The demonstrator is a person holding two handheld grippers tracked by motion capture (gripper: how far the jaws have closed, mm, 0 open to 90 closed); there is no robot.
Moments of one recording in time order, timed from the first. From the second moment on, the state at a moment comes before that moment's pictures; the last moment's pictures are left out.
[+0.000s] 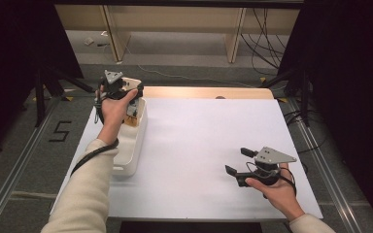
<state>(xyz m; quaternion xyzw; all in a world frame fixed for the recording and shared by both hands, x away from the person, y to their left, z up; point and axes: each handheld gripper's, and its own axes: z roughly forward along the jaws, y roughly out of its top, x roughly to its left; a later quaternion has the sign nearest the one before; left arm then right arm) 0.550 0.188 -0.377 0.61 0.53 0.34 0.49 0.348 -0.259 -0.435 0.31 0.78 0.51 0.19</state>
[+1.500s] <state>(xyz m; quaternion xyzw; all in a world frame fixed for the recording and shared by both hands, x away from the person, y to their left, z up) 0.569 0.186 -0.377 0.62 0.53 0.34 0.48 0.349 -0.259 -0.435 0.31 0.78 0.51 0.19</state>
